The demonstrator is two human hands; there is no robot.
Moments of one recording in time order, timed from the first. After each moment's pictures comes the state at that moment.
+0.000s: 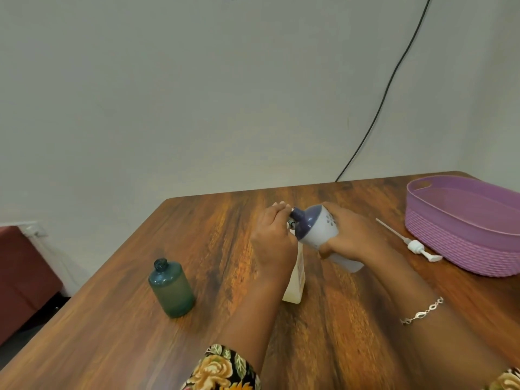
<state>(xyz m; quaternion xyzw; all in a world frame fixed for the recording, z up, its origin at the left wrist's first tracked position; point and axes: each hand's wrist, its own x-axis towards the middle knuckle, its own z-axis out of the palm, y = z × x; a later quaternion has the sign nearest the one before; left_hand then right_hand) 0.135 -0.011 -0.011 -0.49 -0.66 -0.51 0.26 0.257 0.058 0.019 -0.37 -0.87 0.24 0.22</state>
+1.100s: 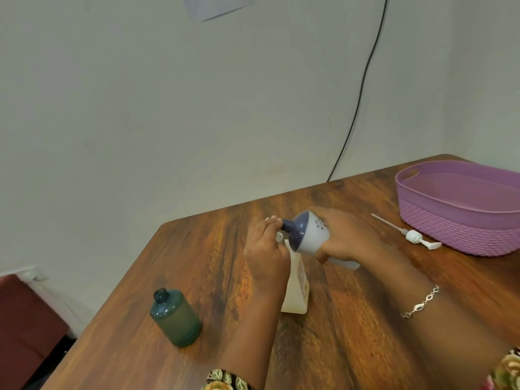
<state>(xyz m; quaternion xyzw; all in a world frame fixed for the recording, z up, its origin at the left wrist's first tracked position) 0.130 -0.016 -0.012 -0.50 -0.66 -0.51 0.24 0.256 0.054 0.024 -0.37 -0.88 0.22 0.22</state>
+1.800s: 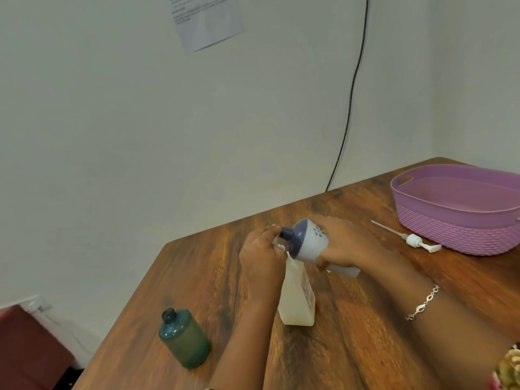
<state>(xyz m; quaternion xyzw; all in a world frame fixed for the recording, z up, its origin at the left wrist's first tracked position) 0.120 -0.018 0.009 -0.50 -0.70 -0.48 0.20 0.255 0.051 0.031 -0.38 -0.86 0.24 0.22</state>
